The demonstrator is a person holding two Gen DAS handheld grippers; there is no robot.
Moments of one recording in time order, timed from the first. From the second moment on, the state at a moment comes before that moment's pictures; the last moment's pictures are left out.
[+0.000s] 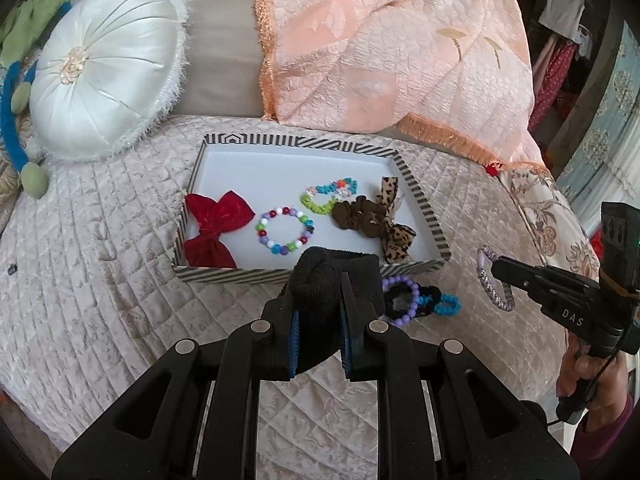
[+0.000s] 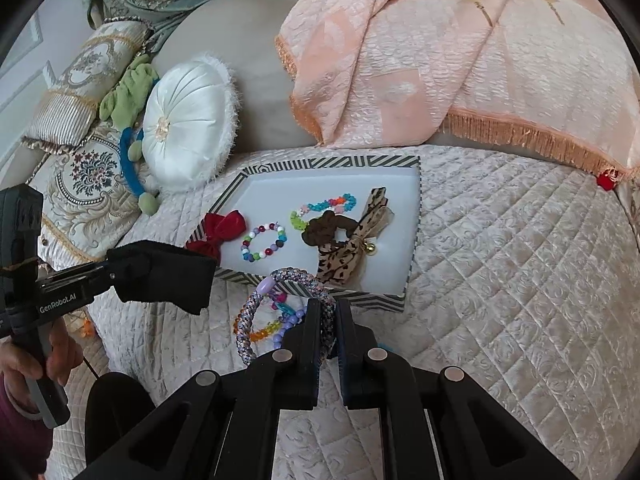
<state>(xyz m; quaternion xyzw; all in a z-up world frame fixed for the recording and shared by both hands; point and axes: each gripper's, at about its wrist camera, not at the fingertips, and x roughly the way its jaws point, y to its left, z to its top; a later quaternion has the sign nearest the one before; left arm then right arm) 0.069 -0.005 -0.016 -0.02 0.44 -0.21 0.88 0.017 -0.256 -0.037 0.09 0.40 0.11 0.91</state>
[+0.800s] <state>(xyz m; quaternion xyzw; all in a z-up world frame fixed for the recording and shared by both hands) 0.141 0.012 -0.021 -0.06 0.44 -0.17 0.88 0.072 -0.220 -0.038 0.05 0.41 0.14 0.90</state>
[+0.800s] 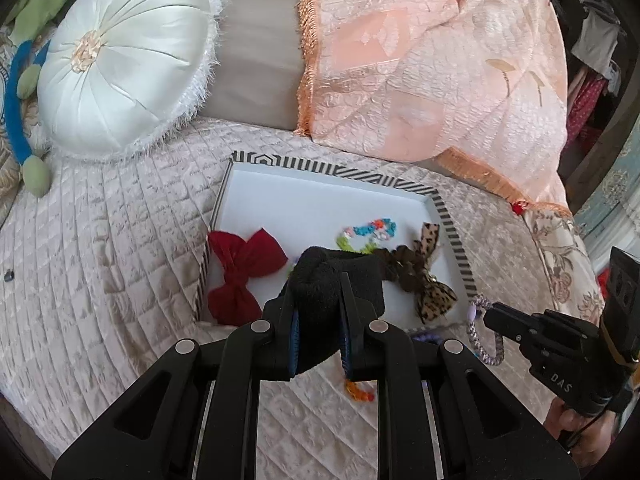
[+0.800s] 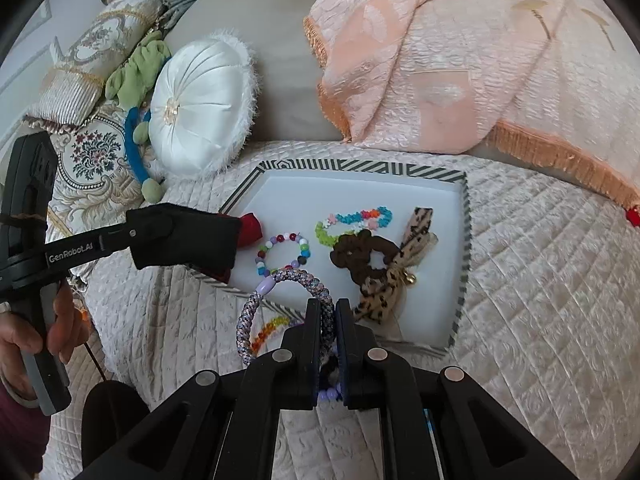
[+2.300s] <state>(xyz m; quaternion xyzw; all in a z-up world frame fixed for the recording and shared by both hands) 0.275 0.028 -0.098 -0.10 0.49 -0.09 0.86 0.269 -0.200 -0.114 0.09 0.49 0.09 0.86</state>
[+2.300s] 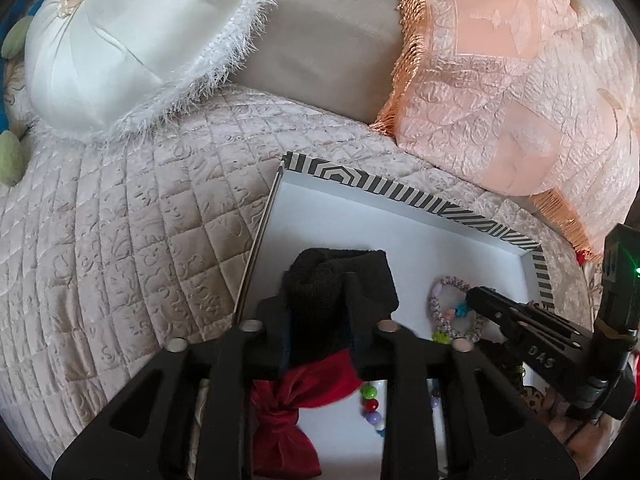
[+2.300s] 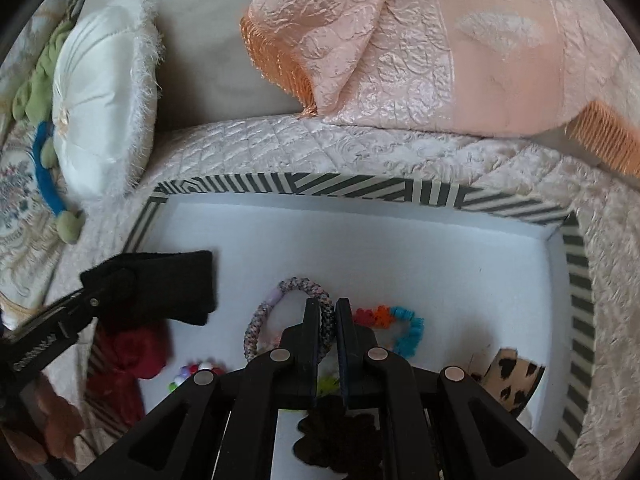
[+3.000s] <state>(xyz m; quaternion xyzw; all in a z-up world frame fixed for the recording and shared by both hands) 0.171 0.014 -0.052 -0.06 0.45 -0.09 0.88 0.143 -0.221 -0.064 0.12 0.44 0.09 0.89</state>
